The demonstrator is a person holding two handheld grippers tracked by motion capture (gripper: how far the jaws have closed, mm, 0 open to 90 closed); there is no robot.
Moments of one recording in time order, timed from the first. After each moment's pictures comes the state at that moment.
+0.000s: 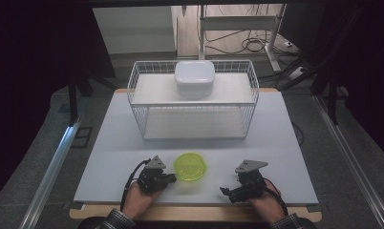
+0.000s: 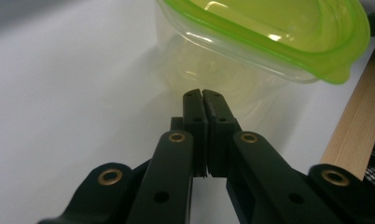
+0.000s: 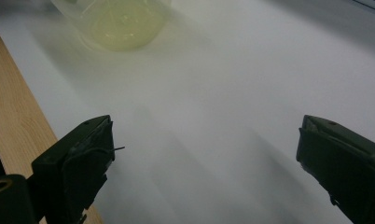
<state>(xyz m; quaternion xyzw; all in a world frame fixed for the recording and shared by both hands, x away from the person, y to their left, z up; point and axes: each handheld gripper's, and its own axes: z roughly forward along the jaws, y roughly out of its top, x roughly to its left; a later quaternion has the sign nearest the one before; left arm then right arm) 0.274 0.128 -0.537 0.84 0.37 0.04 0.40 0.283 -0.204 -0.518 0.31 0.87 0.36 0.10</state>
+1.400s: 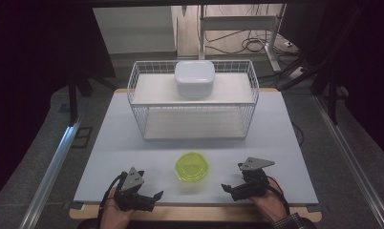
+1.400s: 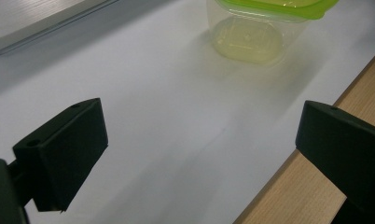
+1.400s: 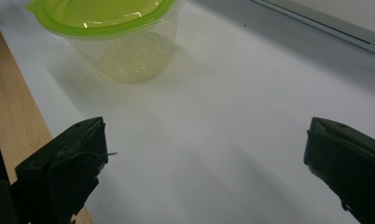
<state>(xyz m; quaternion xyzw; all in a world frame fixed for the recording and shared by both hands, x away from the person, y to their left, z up) 0.217 0.179 -0.521 0.81 0.38 0.17 0.40 0.287 -0.211 -0.511 0.31 0.85 0.41 0.11</state>
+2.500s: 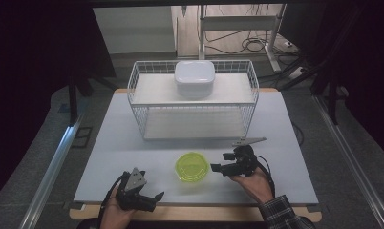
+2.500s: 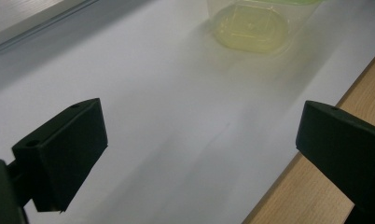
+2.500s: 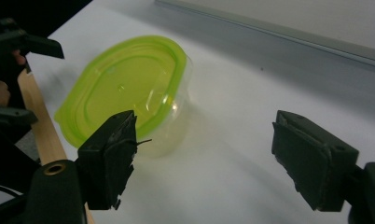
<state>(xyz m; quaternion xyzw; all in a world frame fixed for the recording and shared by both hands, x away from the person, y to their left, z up) 0.220 0.174 -0.527 0.83 0.37 0.17 0.38 0.336 -0.180 -0.487 0.37 0.82 0.43 0.00</state>
